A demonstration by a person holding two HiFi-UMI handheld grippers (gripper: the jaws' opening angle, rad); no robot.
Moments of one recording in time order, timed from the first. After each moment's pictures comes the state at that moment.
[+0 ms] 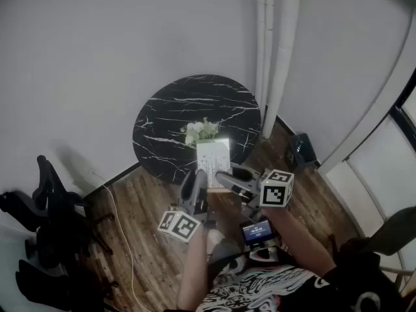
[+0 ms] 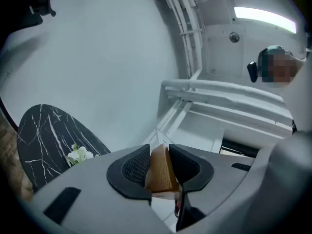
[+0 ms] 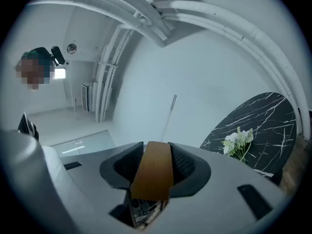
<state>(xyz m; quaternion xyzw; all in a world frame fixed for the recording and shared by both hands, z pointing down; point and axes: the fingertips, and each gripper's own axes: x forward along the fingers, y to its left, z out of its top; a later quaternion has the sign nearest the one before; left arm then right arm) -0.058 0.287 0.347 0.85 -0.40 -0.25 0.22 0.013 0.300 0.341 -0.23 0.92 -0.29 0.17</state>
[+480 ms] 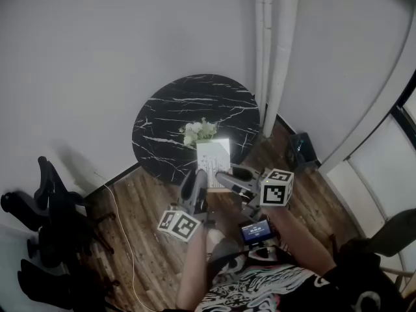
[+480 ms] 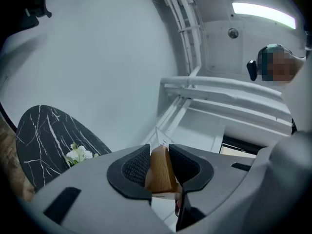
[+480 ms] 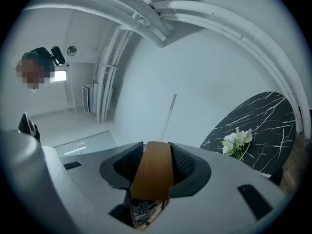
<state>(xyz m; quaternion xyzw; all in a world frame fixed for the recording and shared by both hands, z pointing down) -0.042 0.283 0.347 0.86 -0.40 -0.23 0.22 0.027 0.297 0.344 -0.22 0.92 -0.29 0.17</state>
